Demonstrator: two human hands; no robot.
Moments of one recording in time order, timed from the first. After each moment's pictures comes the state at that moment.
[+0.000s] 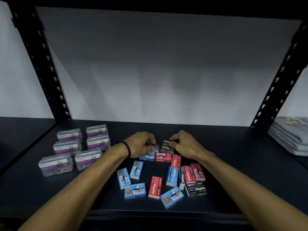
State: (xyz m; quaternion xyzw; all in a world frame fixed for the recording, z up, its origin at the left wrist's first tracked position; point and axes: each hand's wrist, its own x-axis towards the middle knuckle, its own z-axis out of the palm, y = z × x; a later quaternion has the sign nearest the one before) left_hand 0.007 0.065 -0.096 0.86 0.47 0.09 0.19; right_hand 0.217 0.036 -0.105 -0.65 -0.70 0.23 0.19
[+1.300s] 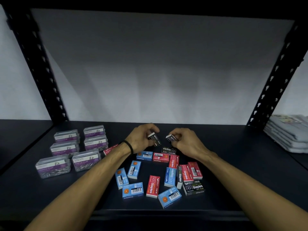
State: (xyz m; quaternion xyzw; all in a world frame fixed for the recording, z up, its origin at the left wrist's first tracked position) left_hand 0.020 0.066 -0.098 0.79 0.48 0.26 0.28; right_hand 0.226 0.025 -0.101 -0.62 -0.69 0.22 0.30
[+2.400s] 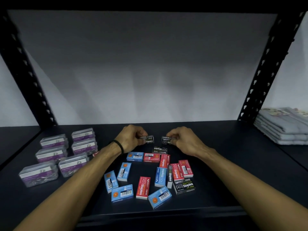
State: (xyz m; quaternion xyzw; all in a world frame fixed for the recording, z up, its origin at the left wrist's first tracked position) left_hand 0.025 0.077 -0.097 0.80 0.50 0.22 0.25; right_hand 0.258 0.025 -0.103 -0.62 -0.71 0.20 0.26
